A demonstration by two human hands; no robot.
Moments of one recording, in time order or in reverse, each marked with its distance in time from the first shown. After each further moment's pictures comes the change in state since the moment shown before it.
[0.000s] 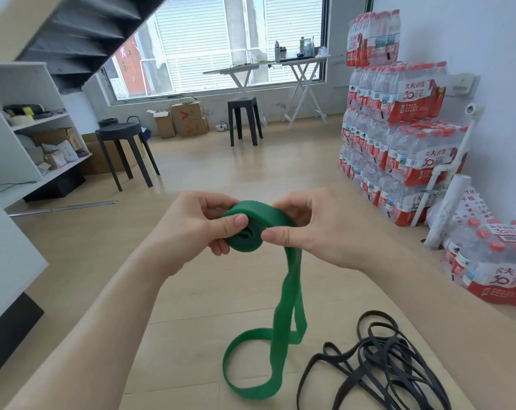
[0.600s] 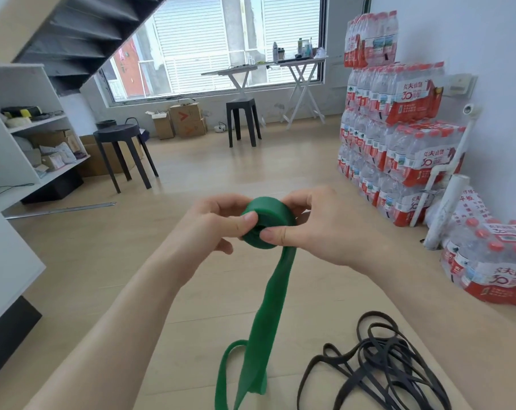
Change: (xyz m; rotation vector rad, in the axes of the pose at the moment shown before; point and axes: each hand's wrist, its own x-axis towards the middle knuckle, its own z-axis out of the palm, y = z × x) left_hand 0.006 -0.002 0.014 -0.058 0.004 -0.105; right_hand 0.002 -0.005 0.000 -0.021 0.083 0.029
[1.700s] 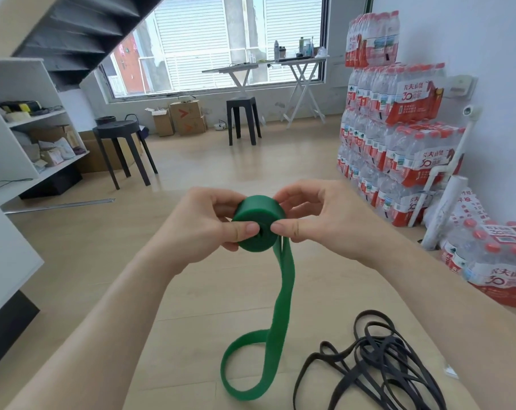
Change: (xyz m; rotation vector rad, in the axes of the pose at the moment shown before) left_hand -0.002 0.007 -0.002 0.142 0.017 0.121; right_hand 0.000 0.012 -0.007 0.238 -0.036 -0.026
